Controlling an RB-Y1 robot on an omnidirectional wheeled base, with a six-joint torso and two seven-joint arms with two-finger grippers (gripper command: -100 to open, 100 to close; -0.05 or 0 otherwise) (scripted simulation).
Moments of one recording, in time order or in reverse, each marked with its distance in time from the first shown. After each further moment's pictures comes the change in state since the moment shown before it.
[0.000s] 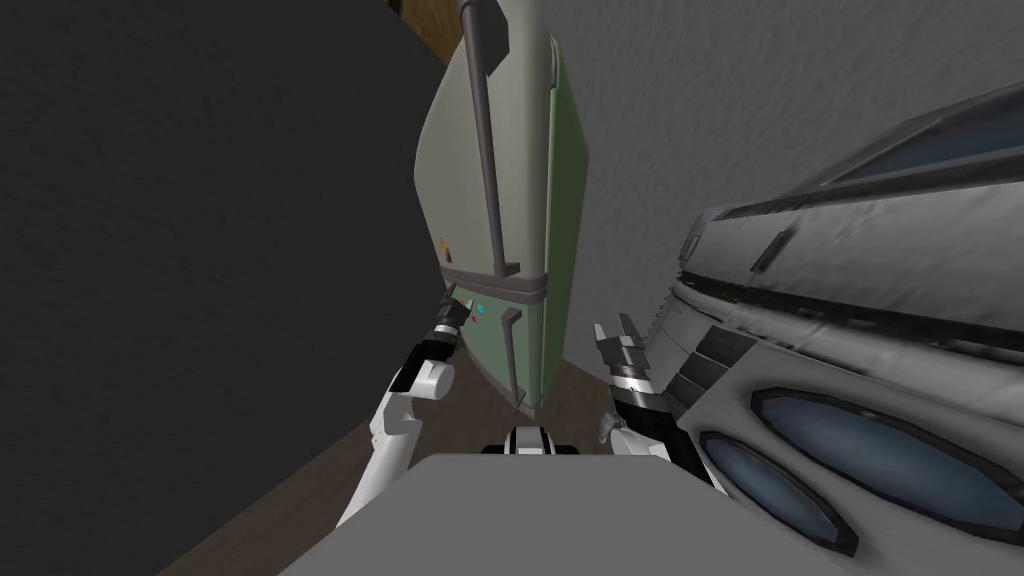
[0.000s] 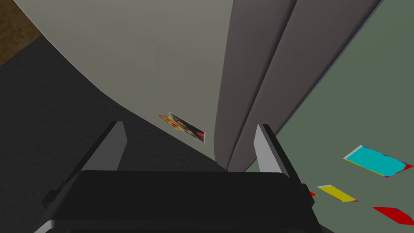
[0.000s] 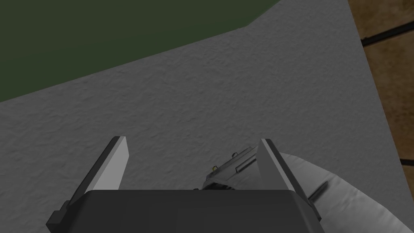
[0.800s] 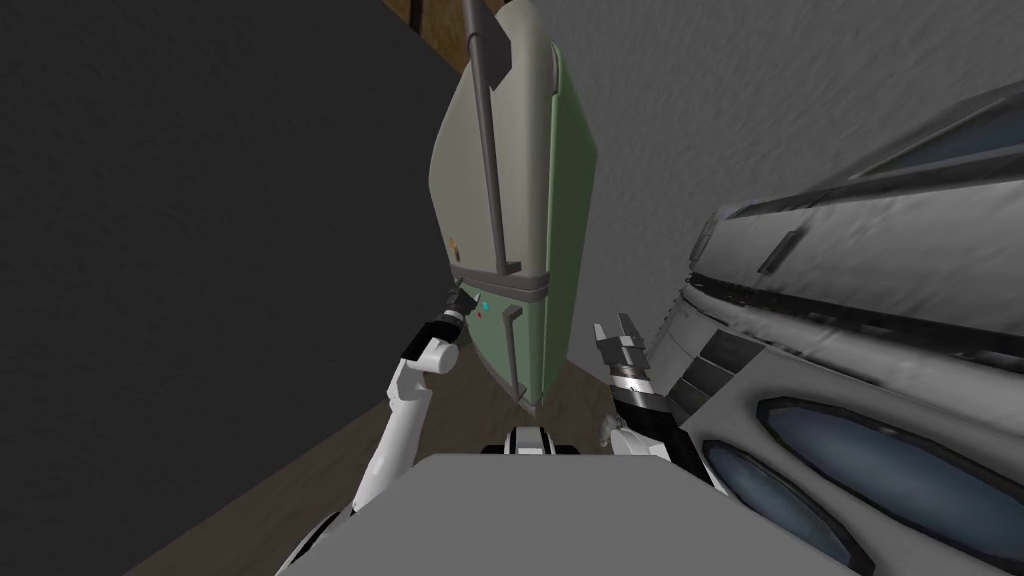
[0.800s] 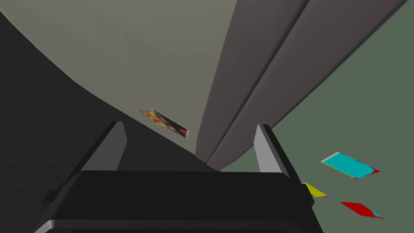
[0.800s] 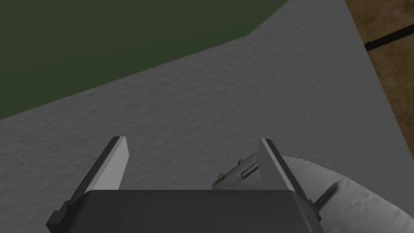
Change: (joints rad) left arm -0.188 0.012 0.034 0.069 0.081 0.212 0.056; right arm 0.000 0.000 0.000 0.000 0.000 0.000 0.000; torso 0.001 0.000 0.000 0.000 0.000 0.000
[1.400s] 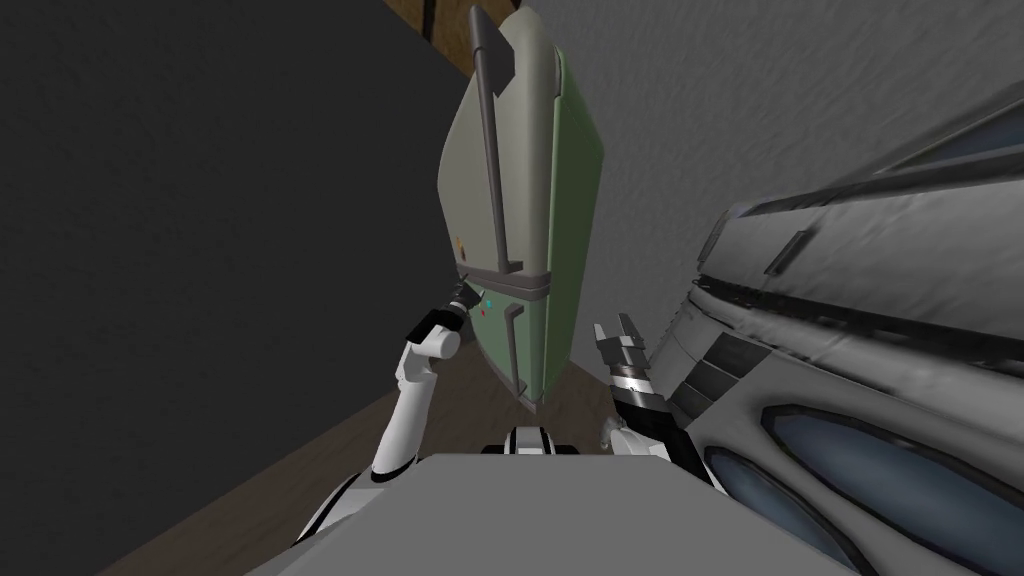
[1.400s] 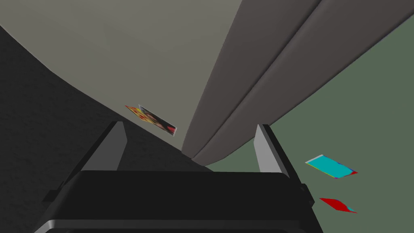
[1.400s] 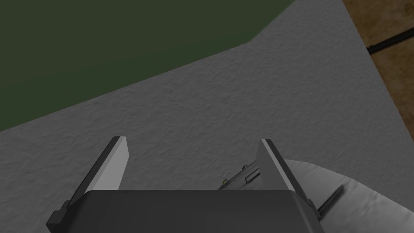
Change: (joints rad) left arm -0.122 0.003 0.023 0.048 0.056 0.140 0.038; right arm 0.000 0.000 0.000 0.000 0.000 0.000 0.000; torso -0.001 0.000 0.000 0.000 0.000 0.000
